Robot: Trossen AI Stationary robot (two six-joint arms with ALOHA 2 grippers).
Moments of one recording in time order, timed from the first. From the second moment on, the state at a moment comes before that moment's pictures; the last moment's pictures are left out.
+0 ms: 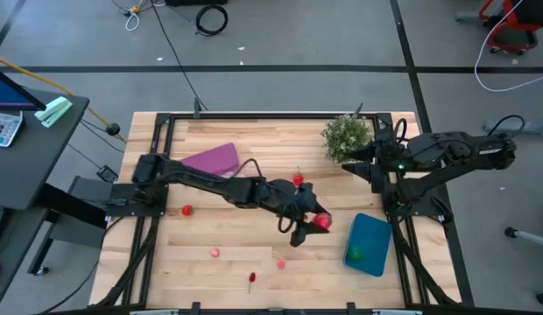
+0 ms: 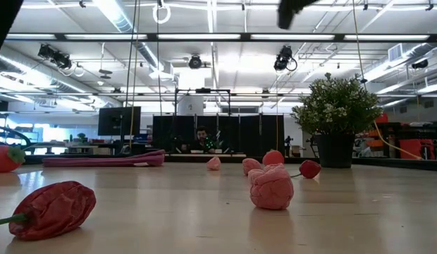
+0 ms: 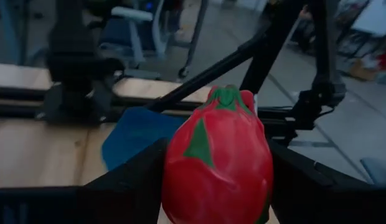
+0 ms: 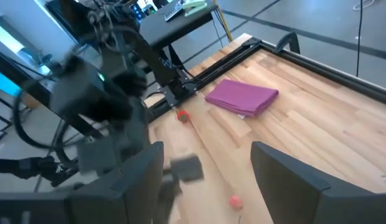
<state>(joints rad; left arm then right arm) -0.18 2.00 1.59 0.21 0.12 -0.25 0.25 0.84 1.17 -0.70 0.38 0.70</state>
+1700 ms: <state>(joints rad) -0.26 2.74 2.33 0.34 0.19 0.00 0.25 0.85 1.17 -0.70 0.38 0.77</state>
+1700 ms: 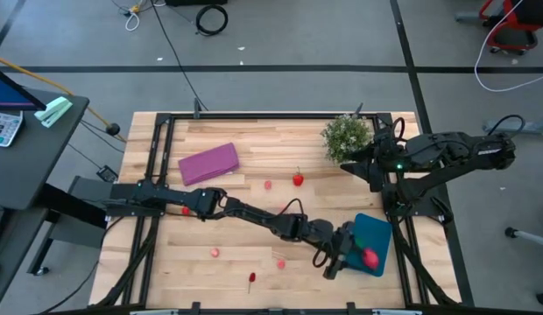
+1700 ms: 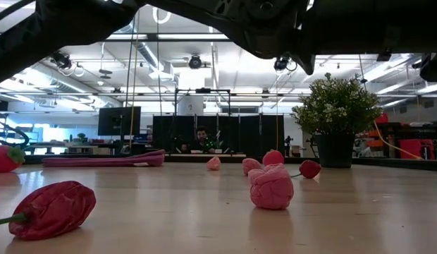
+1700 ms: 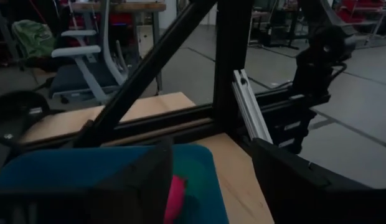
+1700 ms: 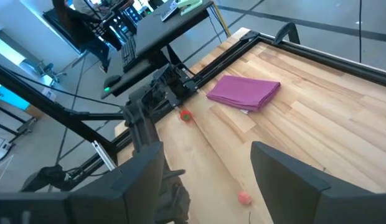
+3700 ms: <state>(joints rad) -0.24 1.81 2.33 -1.34 -0.53 0.02 0.55 1.14 1.17 -0.94 0.37 0.95</state>
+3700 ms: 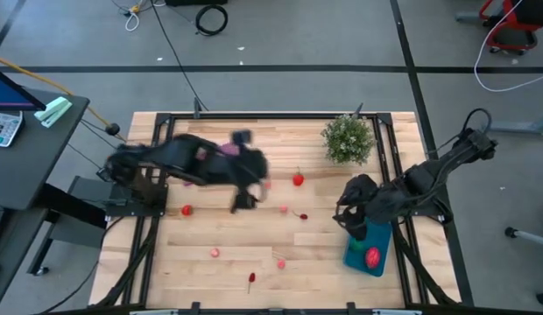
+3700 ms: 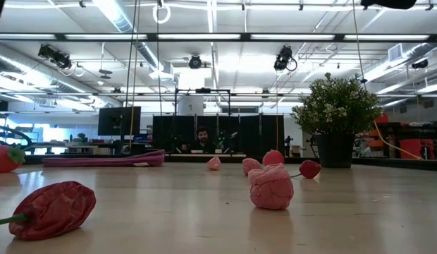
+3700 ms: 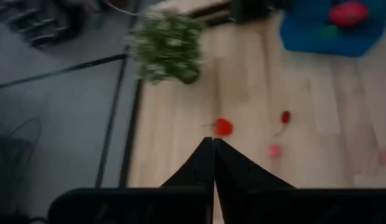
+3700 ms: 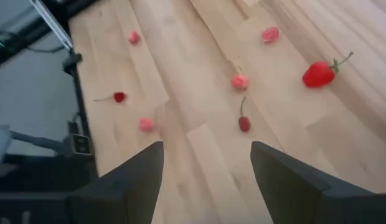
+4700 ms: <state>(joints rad) -0.32 1.52 2.33 -1.57 -0.60 -0.16 0.92 1.18 0.75 -0.81 0.27 1.80</state>
